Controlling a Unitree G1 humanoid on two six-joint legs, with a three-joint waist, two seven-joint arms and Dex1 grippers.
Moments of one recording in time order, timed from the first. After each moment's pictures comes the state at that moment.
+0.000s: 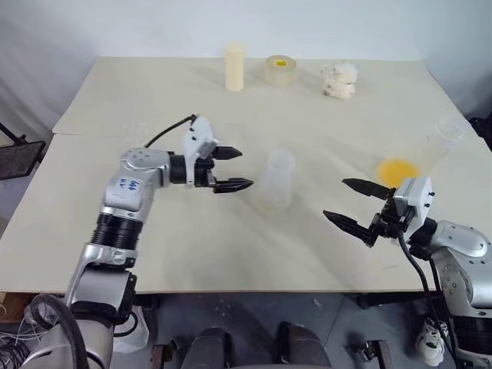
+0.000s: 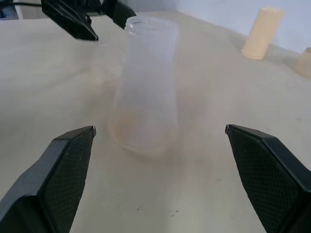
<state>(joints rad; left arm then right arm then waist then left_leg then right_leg) -0.85 0.51 -0.06 0.28 -0.27 0.44 -1.06 -0.18 -0.67 -0.23 -0.15 0.52 0.19 1.02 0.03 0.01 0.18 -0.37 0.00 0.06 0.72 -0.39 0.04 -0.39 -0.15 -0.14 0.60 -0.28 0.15</state>
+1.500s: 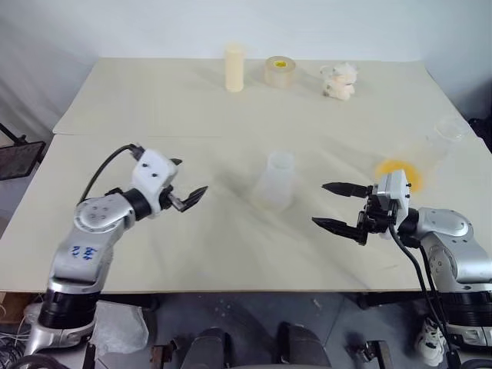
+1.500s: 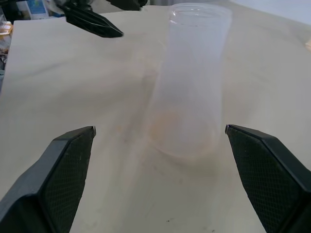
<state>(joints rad) -0.42 0.58 0.01 -0.29 -0.18 0.56 -0.50 -0.32 -0.68 -0.12 -0.01 0.51 0.20 1.18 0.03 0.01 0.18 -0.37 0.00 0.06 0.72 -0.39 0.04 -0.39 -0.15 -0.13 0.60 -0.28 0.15</state>
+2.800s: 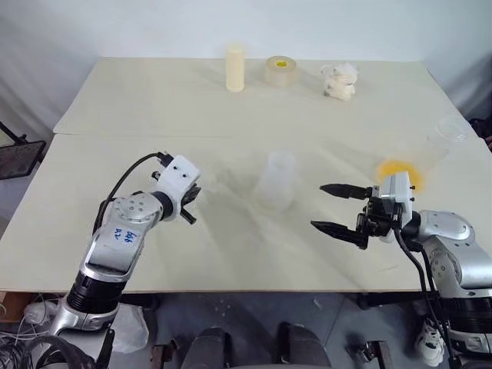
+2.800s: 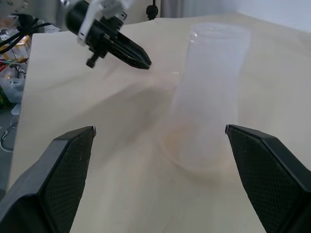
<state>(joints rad) -0.45 0.56 -0.05 -0.39 -0.09 0.97 -0.43 -0.28 -0.69 -0.13 -0.08 0.57 0.22 1.19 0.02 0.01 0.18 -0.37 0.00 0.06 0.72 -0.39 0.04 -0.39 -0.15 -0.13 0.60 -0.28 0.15</state>
